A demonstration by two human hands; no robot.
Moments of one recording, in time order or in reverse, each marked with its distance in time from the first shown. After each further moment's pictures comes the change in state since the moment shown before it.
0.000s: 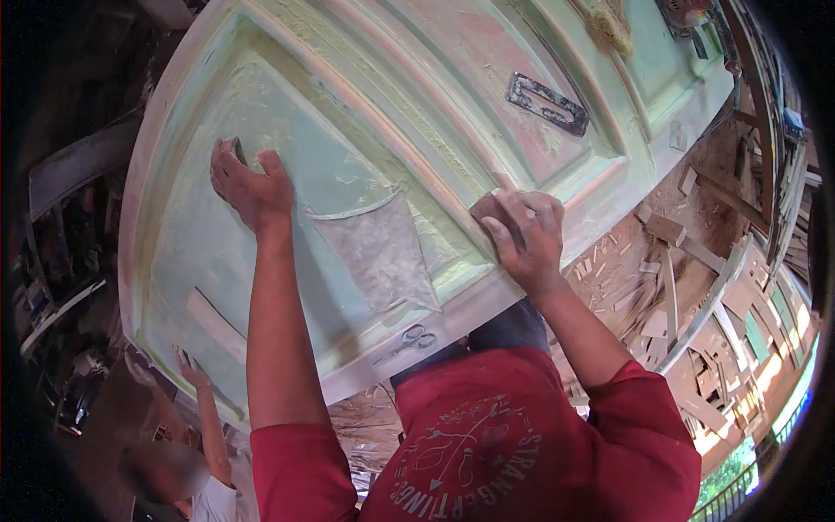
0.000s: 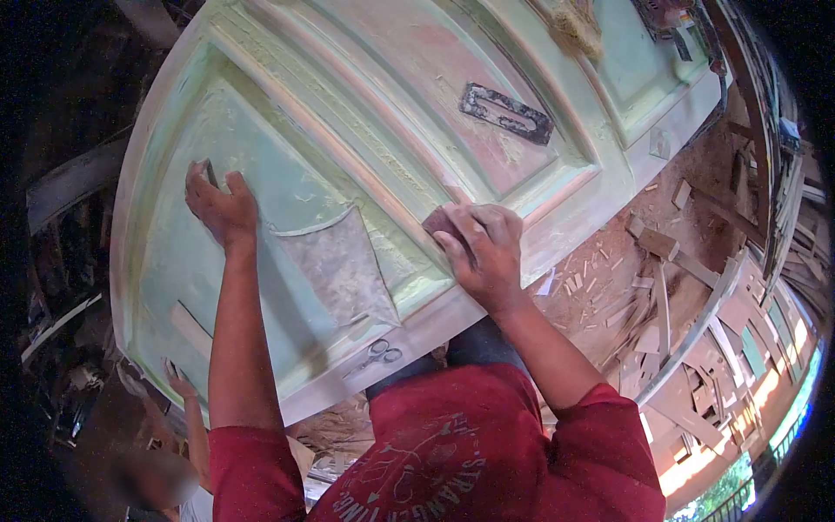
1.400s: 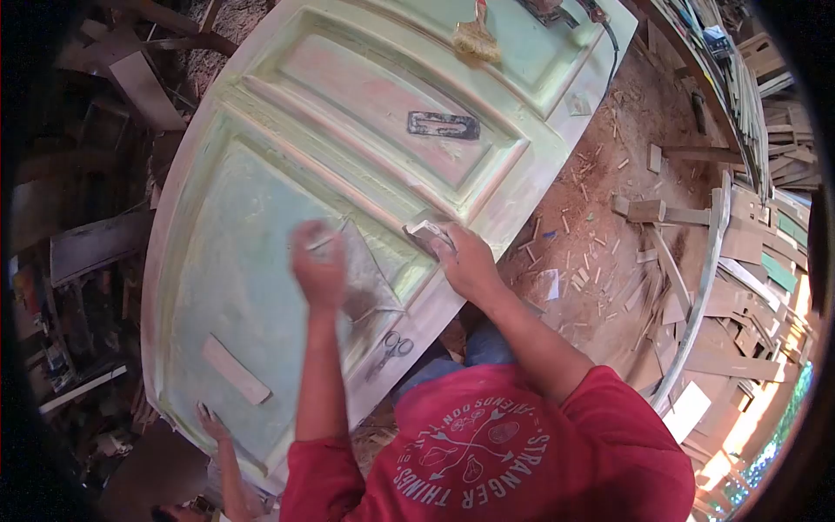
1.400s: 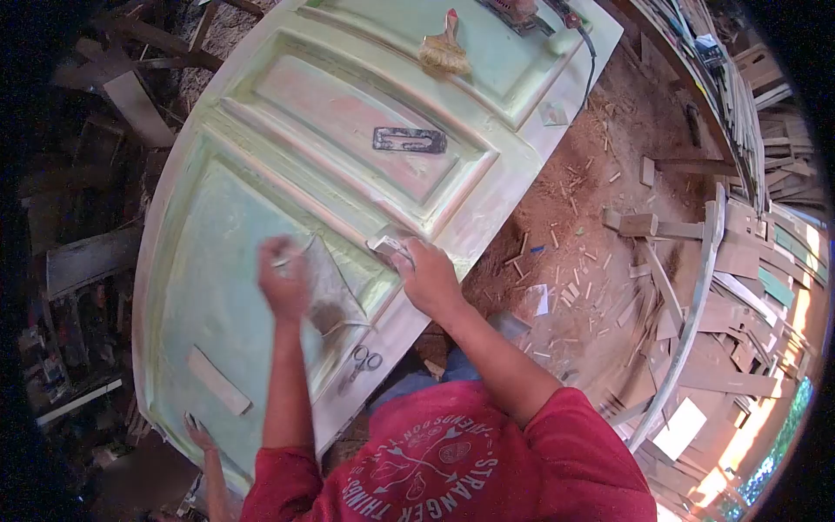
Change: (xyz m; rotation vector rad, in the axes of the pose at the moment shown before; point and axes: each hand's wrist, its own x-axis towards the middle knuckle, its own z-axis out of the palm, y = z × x) left_hand -0.100 0.108 -0.086 -0.710 -0.327 0.033; right_hand -0.044 -0.035 -0.027 0.187 -0.142 0.485
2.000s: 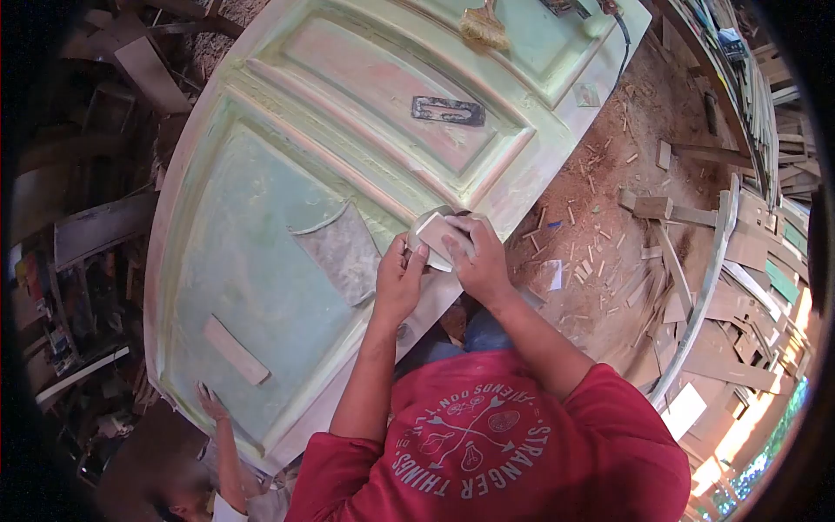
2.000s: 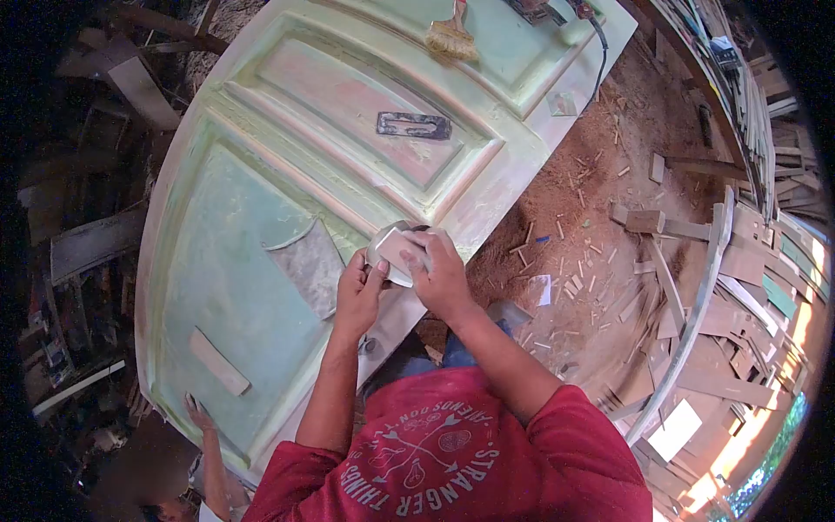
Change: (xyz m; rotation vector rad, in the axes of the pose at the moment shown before) left_hand -0.081 0.082 0.061 -0.817 -0.494 -0.580; right_hand -0.021 0.002 -0.018 0.164 0.113 -0.184
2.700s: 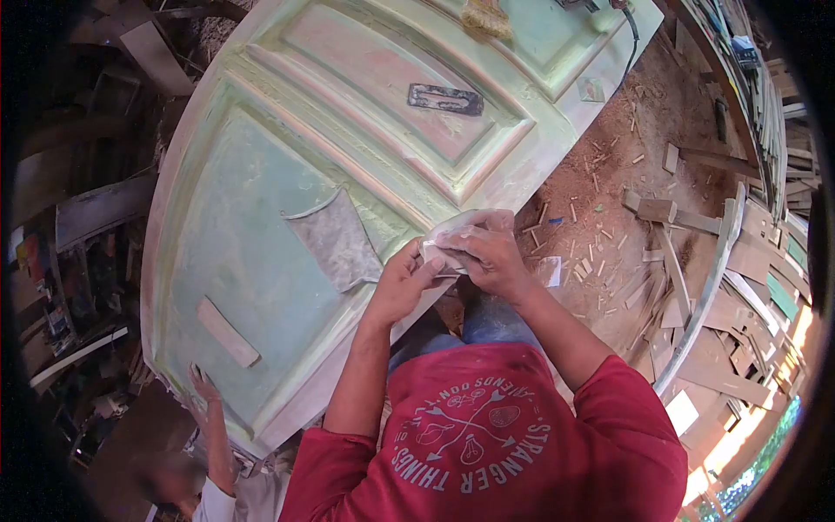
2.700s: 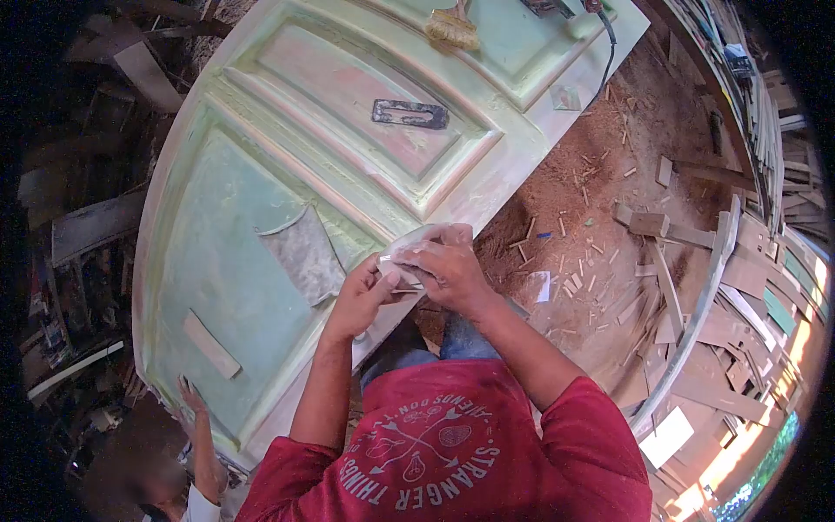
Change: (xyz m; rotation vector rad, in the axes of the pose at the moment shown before) left_hand -0.021 0.010 0.015 -0.061 -0.268 -0.199; right_hand 0.007 0.010 -0.054 -0.155 -0.235 -0.368
